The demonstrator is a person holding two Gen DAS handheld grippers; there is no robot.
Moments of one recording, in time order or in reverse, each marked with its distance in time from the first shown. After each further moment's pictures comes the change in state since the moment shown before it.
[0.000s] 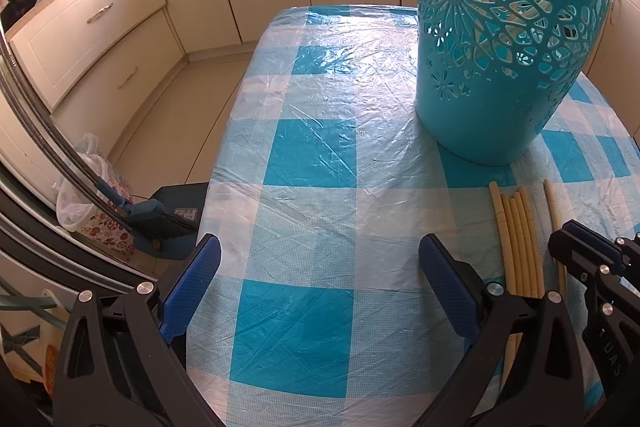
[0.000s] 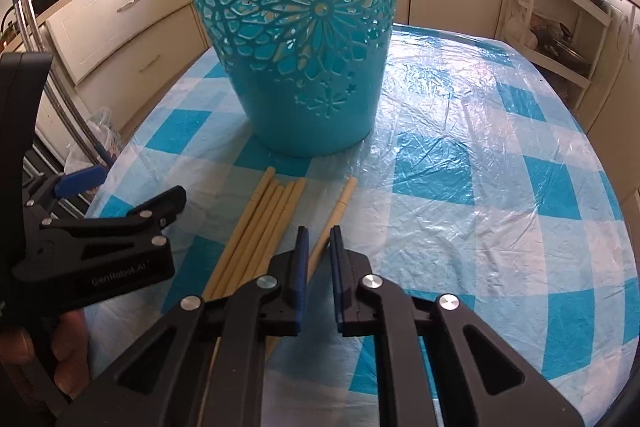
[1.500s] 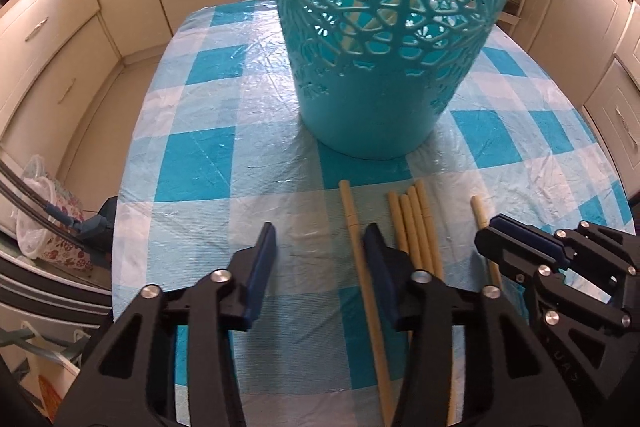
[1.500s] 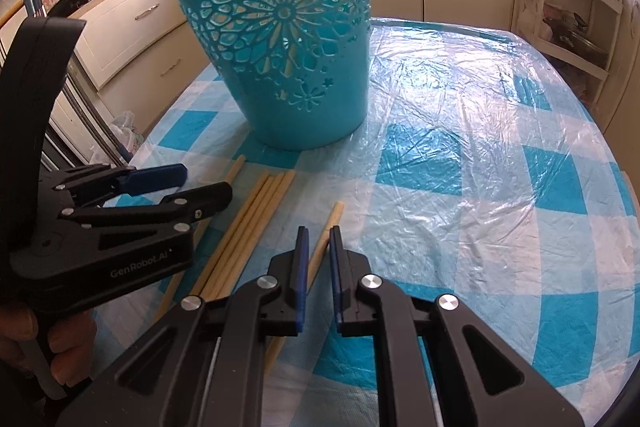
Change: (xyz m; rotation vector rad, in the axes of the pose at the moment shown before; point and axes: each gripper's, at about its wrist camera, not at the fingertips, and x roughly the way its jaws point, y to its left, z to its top) left arm -0.003 -0.049 0.013 0.113 0.068 -0.200; right arm -0.006 -0.033 -0.002 0.052 -0.009 0.128
